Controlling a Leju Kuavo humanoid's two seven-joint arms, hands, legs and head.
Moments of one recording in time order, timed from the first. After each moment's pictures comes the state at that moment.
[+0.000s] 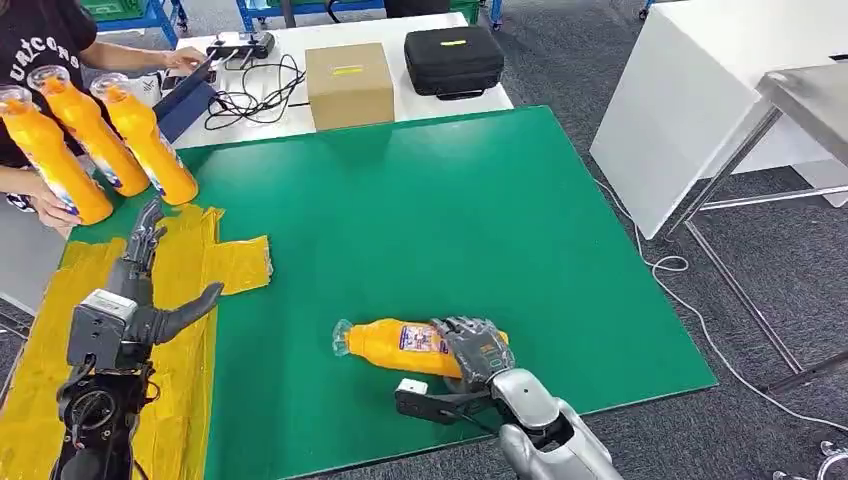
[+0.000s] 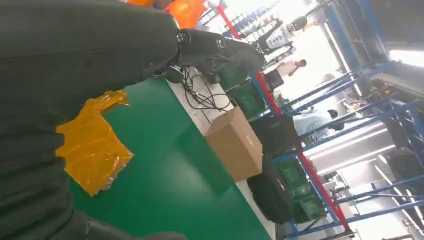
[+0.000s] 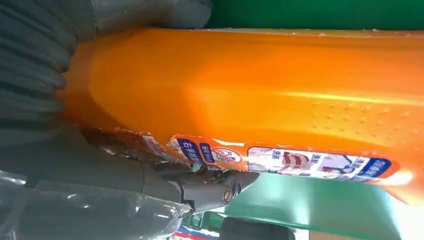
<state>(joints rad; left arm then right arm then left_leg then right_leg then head) -0.18 -0.05 0.08 -1.48 -0.29 -0.10 -0.46 -0.10 -0.05 0.49 -1.29 1.15 0.01 0.14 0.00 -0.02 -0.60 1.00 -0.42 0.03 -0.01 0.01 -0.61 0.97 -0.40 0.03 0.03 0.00</state>
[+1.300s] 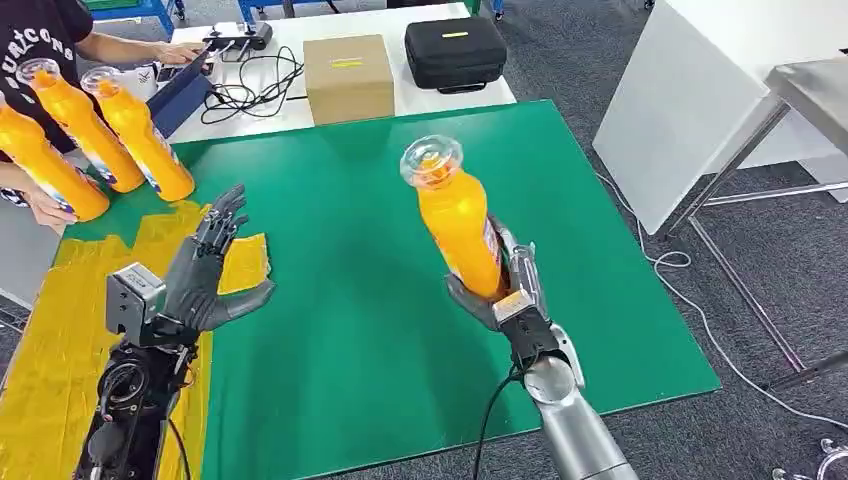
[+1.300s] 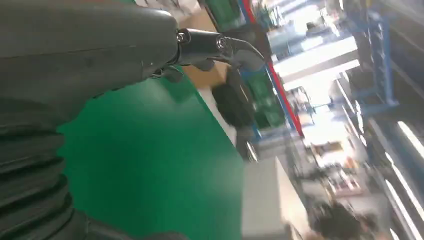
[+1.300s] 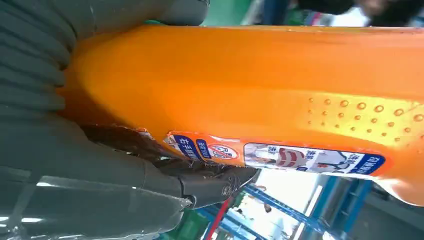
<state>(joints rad) -0.28 -0.07 -0.09 -1.42 -0.05 -0.34 -0.37 -0.19 0.08 0.21 -1.35 0.22 -0.19 -0.55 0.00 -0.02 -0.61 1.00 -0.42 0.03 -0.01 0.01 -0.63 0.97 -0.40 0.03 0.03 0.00</state>
